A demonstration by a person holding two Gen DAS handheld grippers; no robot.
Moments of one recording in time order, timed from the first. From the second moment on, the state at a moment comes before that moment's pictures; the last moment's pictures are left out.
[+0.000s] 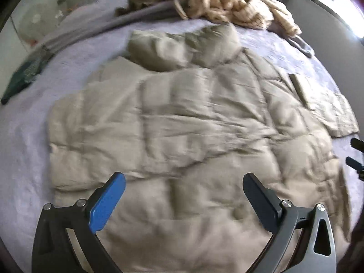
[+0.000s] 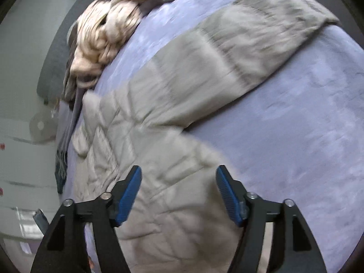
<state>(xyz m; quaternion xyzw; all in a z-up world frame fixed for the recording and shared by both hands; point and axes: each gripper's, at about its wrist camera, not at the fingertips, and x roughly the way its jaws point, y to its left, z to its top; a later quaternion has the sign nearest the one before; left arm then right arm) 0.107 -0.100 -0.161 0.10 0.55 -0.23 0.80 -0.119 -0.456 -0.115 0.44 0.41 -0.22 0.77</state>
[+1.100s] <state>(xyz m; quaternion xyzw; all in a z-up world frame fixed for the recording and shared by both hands) 0.082 -0.196 -0.150 0.10 0.55 -0.24 0.80 -0.145 -0.675 -0.139 0.68 0.16 -0.22 0.68</state>
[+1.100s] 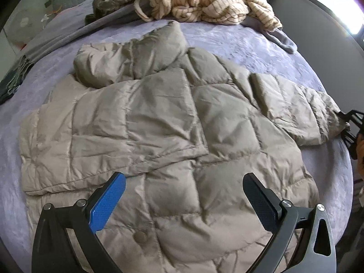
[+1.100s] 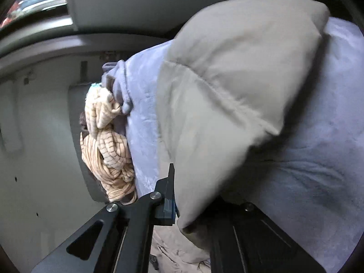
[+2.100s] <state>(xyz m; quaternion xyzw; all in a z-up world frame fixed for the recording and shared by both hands) 0.161 -0.035 -0.172 0.03 0.53 -0.13 0.84 0.121 -0.317 -0.168 0.16 0.53 -0.03 0.83</state>
